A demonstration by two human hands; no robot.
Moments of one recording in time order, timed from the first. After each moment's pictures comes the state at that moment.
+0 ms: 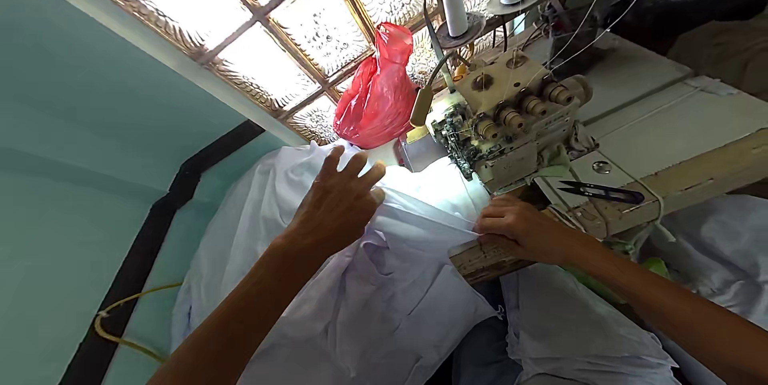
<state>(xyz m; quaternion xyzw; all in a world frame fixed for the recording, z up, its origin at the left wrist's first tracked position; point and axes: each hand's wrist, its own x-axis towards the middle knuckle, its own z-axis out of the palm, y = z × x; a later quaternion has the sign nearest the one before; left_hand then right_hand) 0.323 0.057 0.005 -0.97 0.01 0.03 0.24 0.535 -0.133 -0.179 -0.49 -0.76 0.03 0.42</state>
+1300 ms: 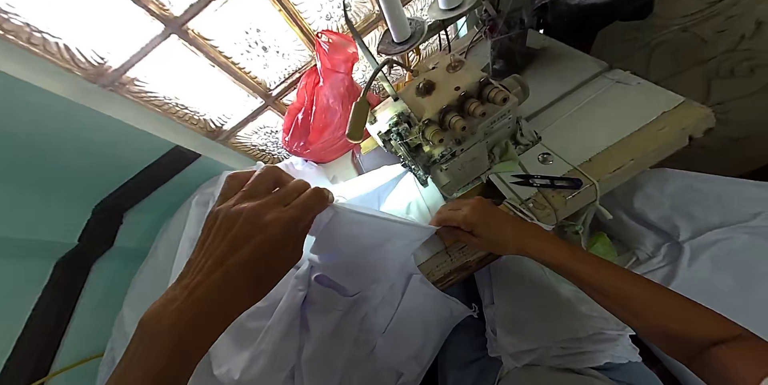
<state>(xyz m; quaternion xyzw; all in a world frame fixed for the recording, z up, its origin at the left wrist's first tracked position) 0.324 0.052 0.027 -0.98 0.03 -0.10 0.16 0.537 -0.134 -0.164 -0.53 -0.71 0.11 0.46</state>
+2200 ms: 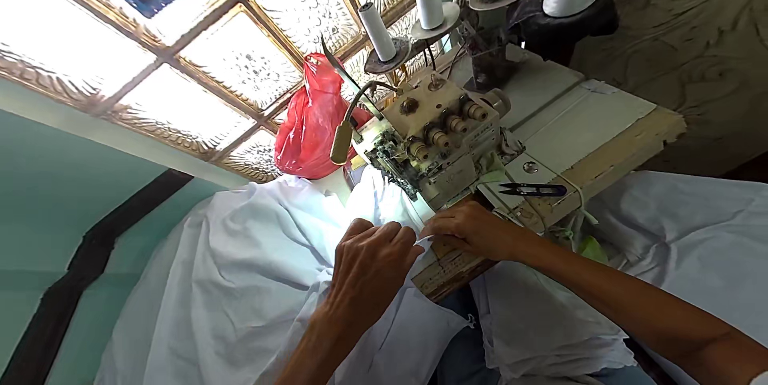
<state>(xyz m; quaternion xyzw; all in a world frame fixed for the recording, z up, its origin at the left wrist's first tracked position) 0.373 -0.020 -0.057 -0.98 0.03 -0.17 0.09 0.546 -0.137 -0.165 -0.52 -0.71 0.07 0.47</state>
